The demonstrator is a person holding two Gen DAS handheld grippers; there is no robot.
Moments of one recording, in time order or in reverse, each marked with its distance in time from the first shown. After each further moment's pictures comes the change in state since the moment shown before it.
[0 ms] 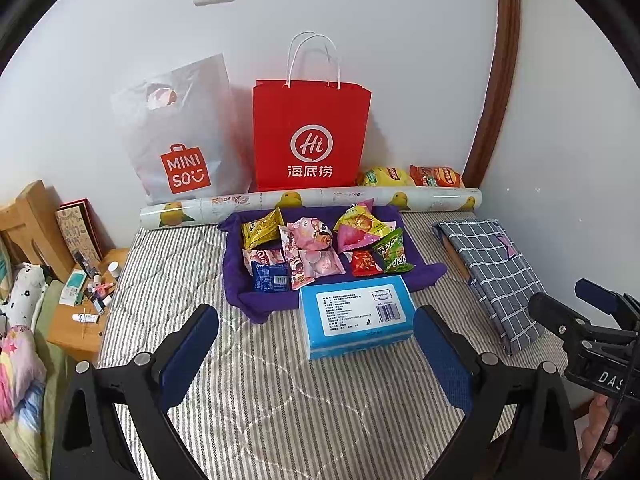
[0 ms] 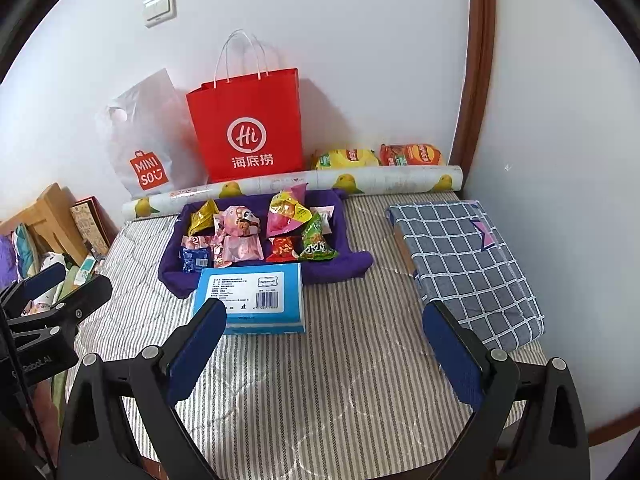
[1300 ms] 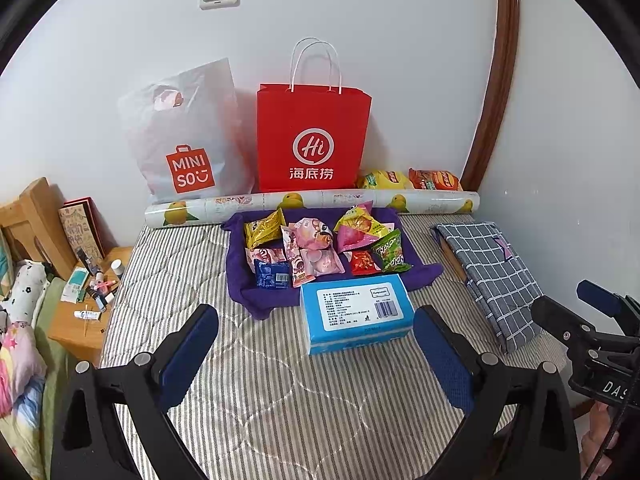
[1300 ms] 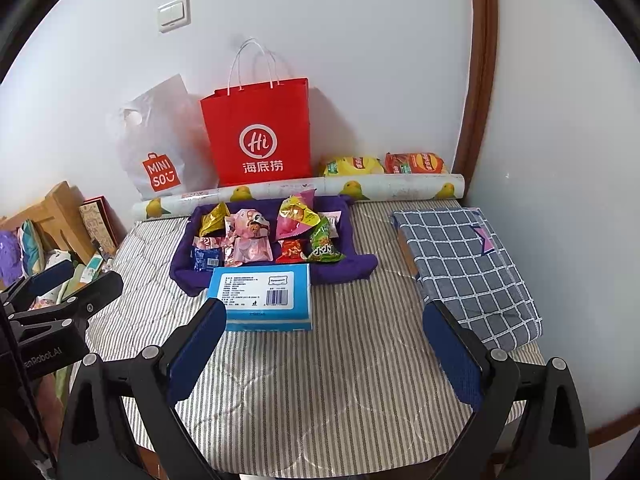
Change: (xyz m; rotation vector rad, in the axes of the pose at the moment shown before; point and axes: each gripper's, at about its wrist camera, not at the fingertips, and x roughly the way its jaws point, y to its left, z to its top) left arm -0.015 0.000 -0.005 -0.003 -0.007 0.003; right arm -0.019 0.007 -0.005 -0.016 -0.026 0.014
